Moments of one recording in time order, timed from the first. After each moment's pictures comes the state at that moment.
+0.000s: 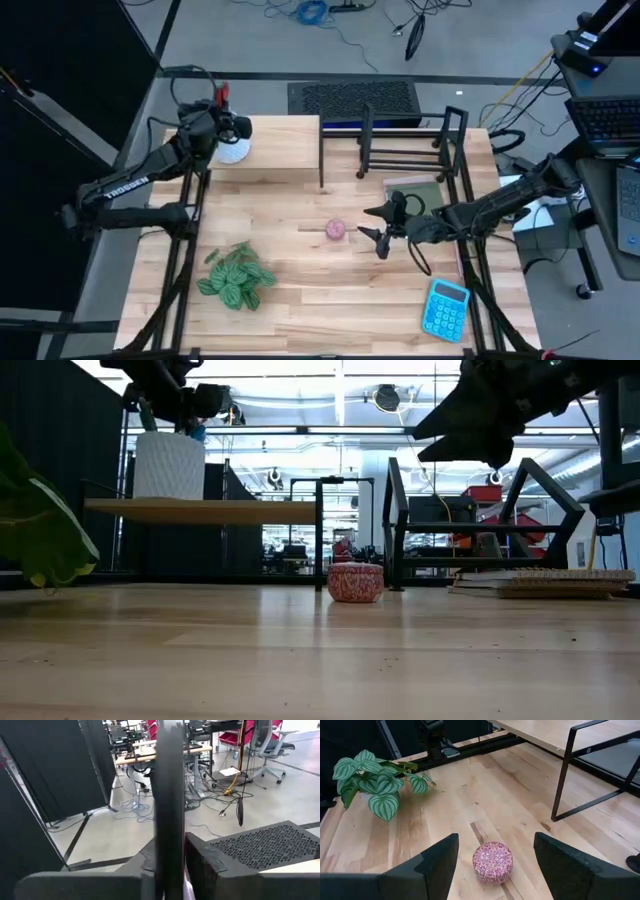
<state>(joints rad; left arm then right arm) 0.58 0.93 0.85 -0.14 -0.81 -0.04 0.33 1.17 0.57 0.15 0.60 0.44</state>
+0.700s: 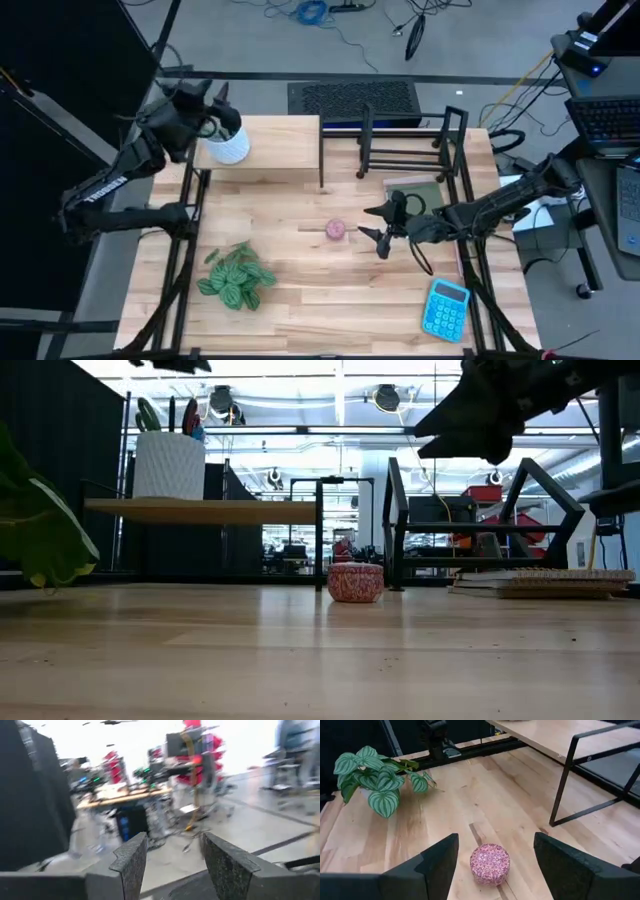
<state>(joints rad) 0.57 0.87 1.08 -0.14 -0.50 0.15 0.33 1.16 0.57 0.15 0.60 0.36</state>
